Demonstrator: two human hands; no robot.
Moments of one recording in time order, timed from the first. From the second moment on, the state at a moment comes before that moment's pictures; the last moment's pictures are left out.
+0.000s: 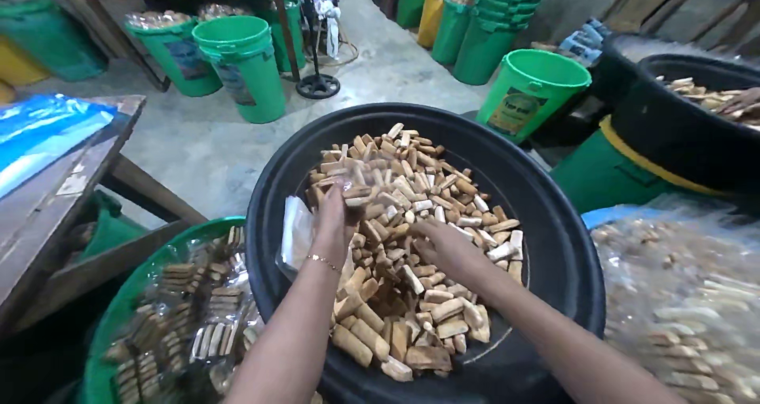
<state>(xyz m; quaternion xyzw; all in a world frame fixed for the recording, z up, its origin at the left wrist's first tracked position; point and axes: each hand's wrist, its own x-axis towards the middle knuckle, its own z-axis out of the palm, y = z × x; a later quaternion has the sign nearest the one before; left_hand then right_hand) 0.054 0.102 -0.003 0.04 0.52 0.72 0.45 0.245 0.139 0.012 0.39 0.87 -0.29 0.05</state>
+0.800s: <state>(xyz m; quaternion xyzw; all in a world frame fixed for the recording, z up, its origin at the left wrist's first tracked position) 0.088 0.078 0.029 0.24 0.45 0.63 0.59 0.254 0.143 0.003 0.22 0.79 -0.17 -0.54</state>
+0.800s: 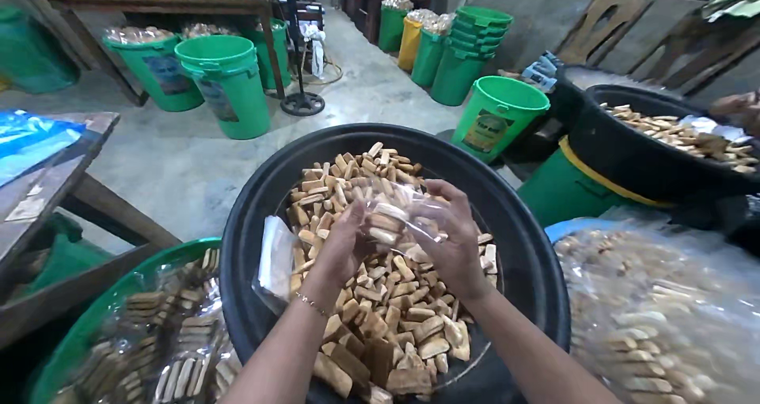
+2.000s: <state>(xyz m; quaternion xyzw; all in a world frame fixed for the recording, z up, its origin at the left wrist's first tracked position) 0.062 0.074 0.018 0.26 0.36 0.73 0.52 0.231 0.154 0.029 0.15 0.81 -0.21 -0.52</state>
